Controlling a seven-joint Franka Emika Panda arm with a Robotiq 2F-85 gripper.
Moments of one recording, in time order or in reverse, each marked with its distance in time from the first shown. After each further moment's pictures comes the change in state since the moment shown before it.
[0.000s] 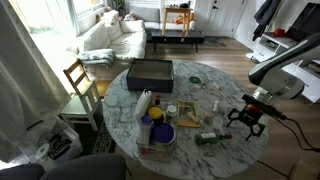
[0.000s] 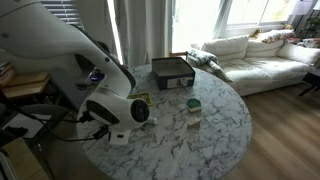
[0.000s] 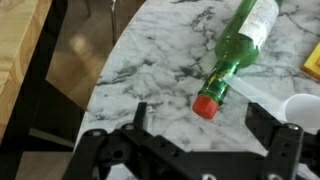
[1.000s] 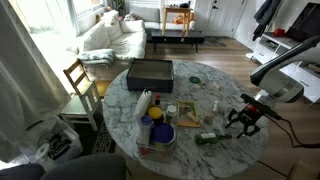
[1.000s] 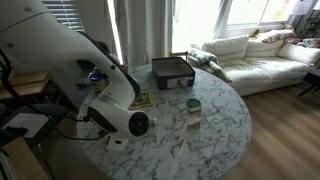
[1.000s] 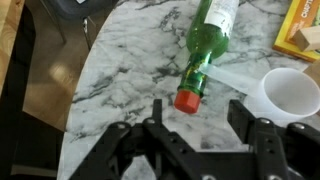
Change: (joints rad) arm -0.018 0.046 -0.015 0.007 0.151 -0.008 0.036
